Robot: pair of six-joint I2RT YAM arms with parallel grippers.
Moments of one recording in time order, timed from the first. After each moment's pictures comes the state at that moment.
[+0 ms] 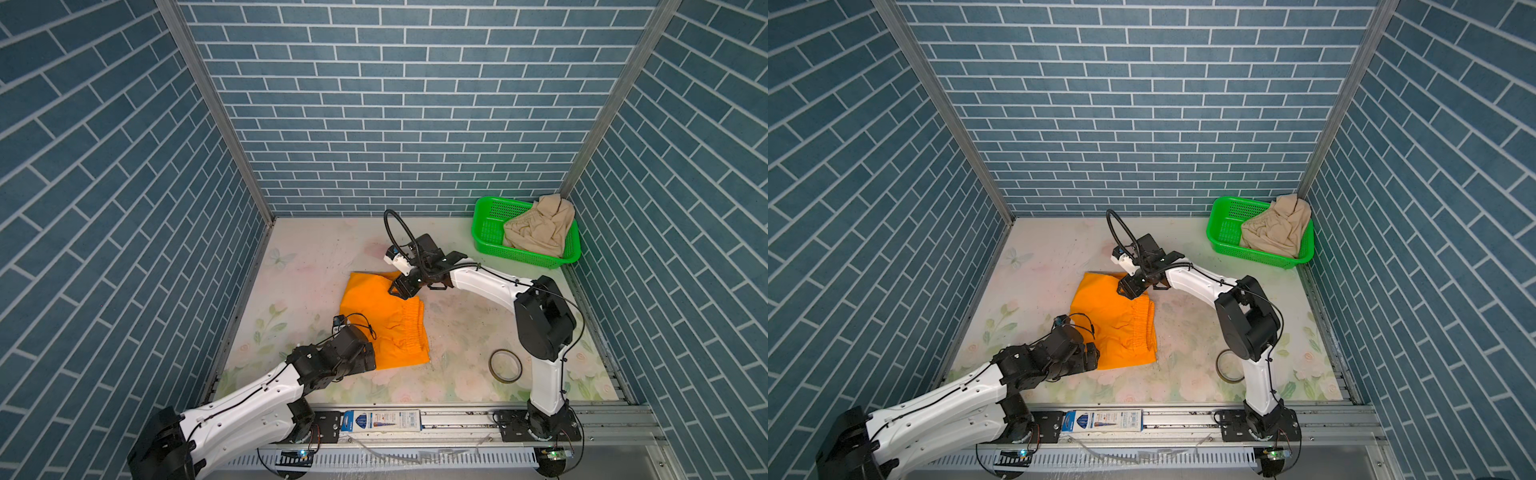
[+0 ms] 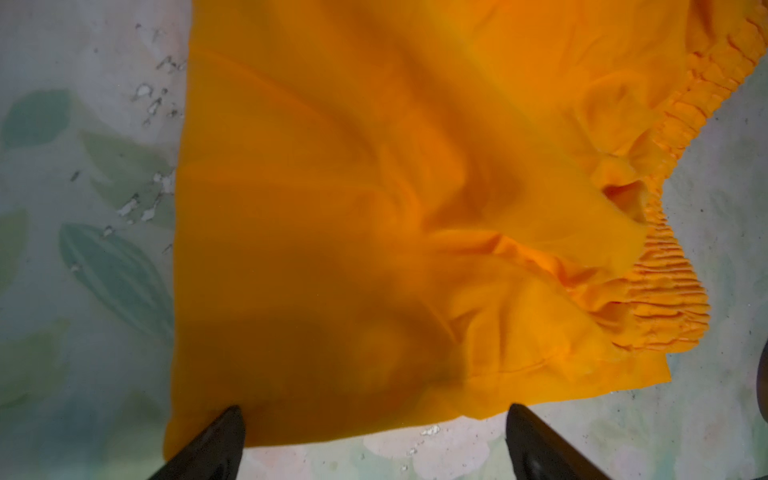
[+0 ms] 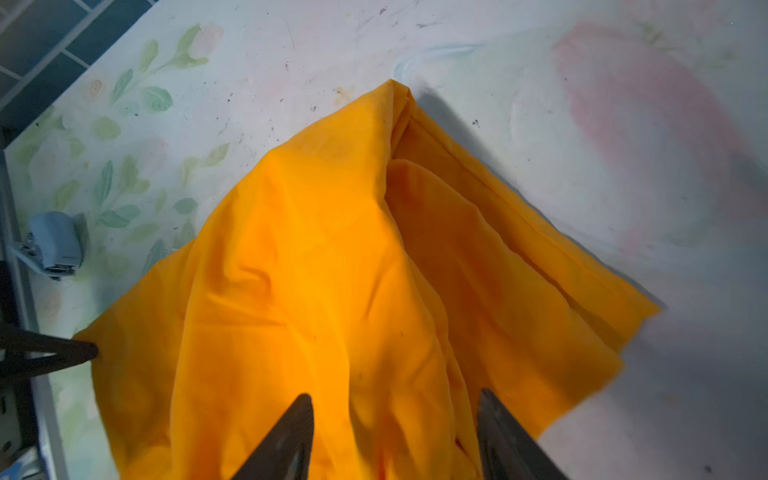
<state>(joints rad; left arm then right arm) -0.85 0.83 0.41 -0.63 -0.15 -1.01 0.77 2.03 1.57 -0.47 -0.35 -0.11</state>
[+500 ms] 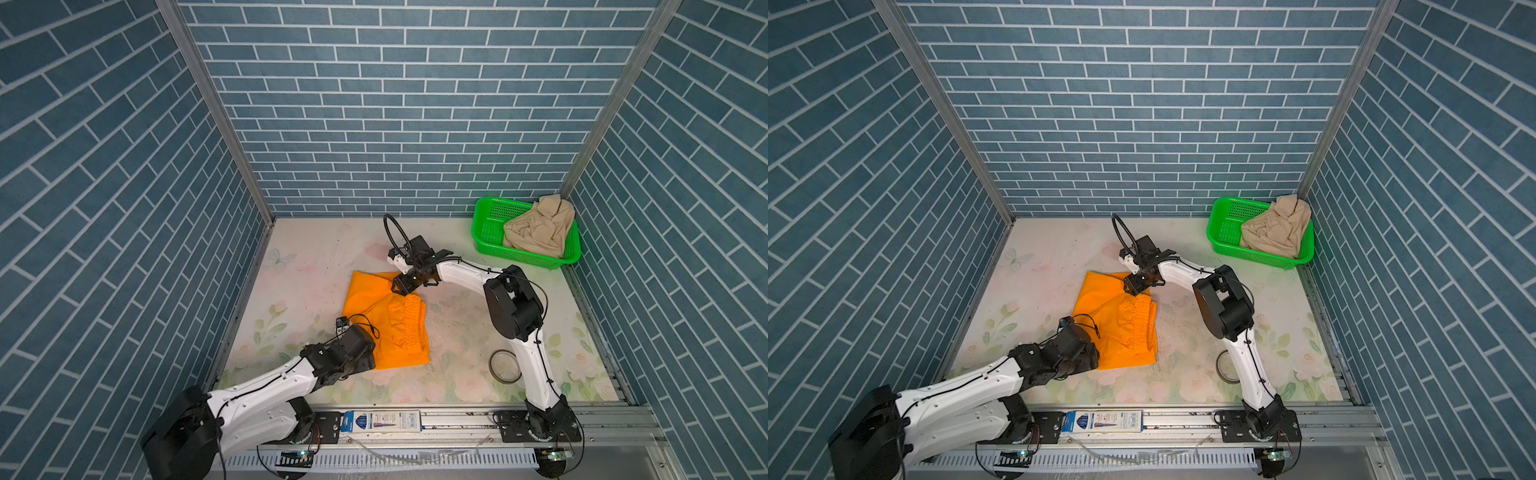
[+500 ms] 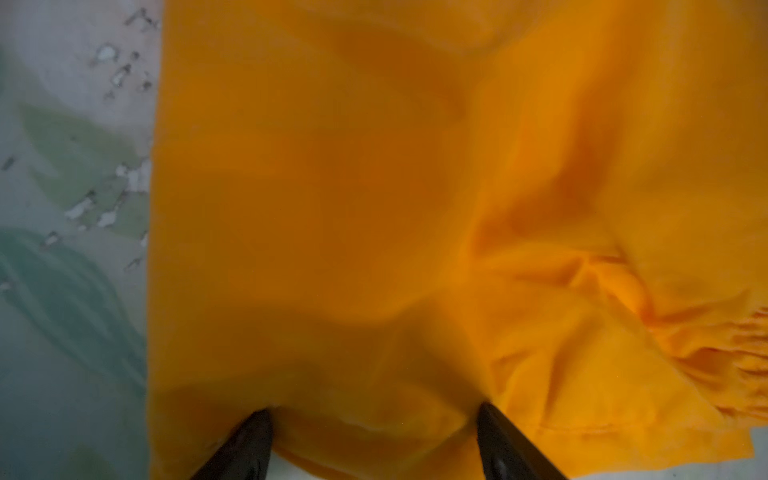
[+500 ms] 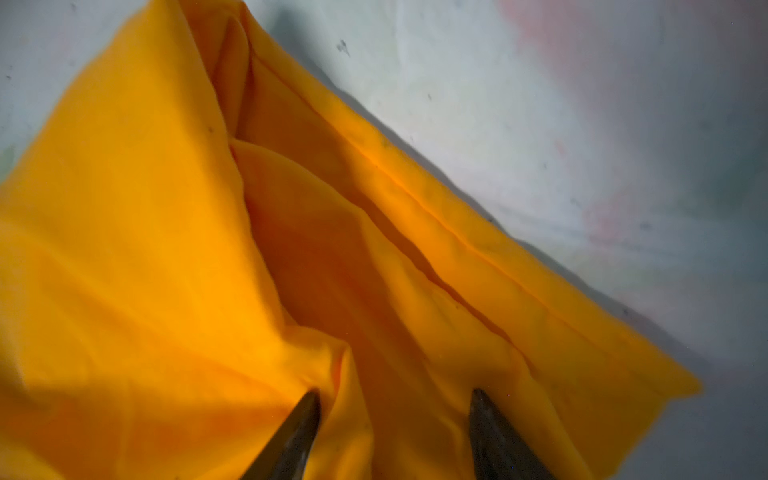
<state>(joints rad) -0.82 1.06 0.42 -0.49 -0.16 -0.99 0.69 2.24 1.68 -0.47 -0.31 -0.05</state>
